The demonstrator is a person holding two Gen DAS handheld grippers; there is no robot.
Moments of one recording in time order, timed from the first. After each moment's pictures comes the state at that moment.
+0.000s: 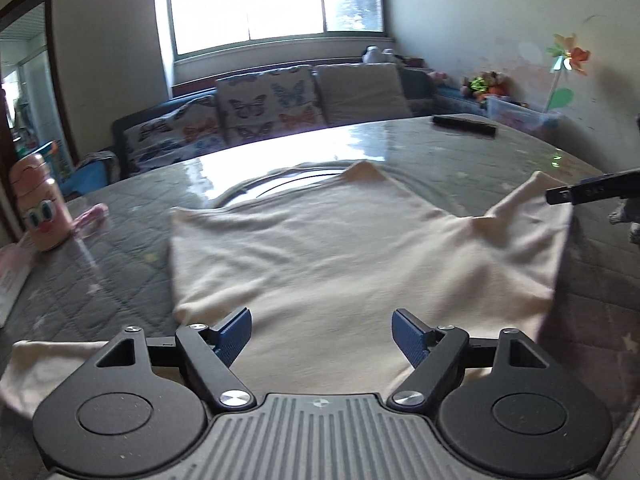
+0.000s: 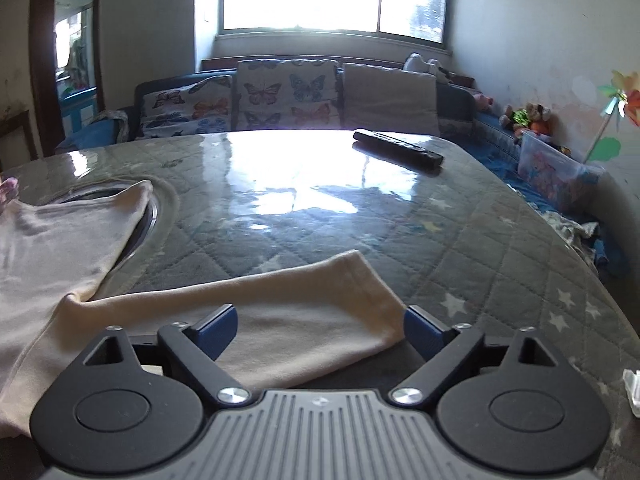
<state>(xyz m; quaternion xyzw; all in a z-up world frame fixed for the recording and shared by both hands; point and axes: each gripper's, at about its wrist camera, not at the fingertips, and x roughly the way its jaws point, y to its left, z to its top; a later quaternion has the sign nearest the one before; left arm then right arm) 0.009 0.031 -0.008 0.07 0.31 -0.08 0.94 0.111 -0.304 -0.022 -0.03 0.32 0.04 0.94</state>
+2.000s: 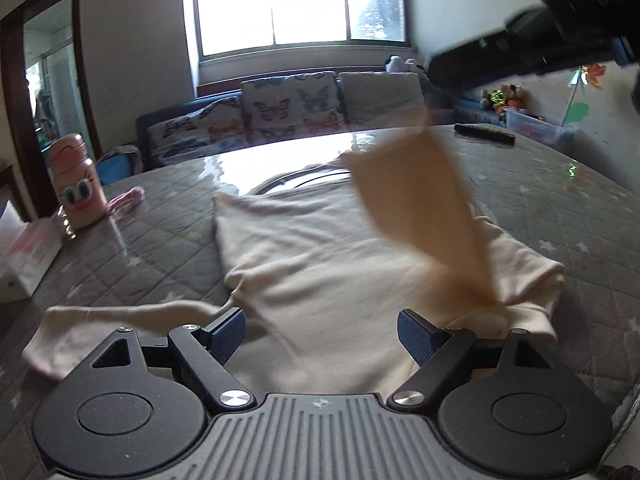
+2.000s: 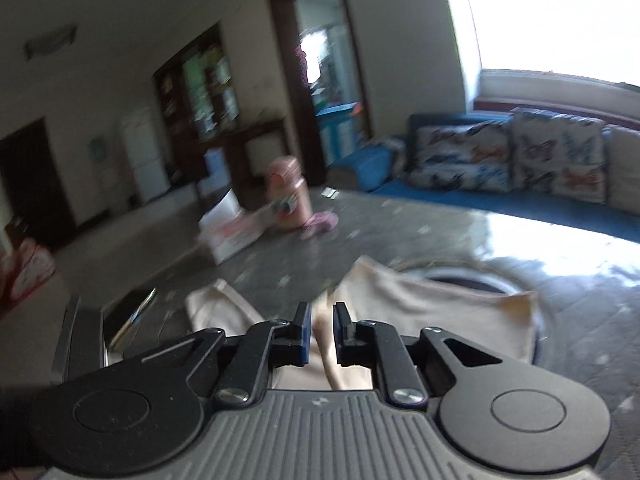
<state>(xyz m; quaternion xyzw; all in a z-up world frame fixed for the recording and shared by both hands) -0.027 0.077 -0.012 0.04 0.30 -0.03 0.95 0.039 -0.096 0.105 -0.03 0.27 0.44 0.86</state>
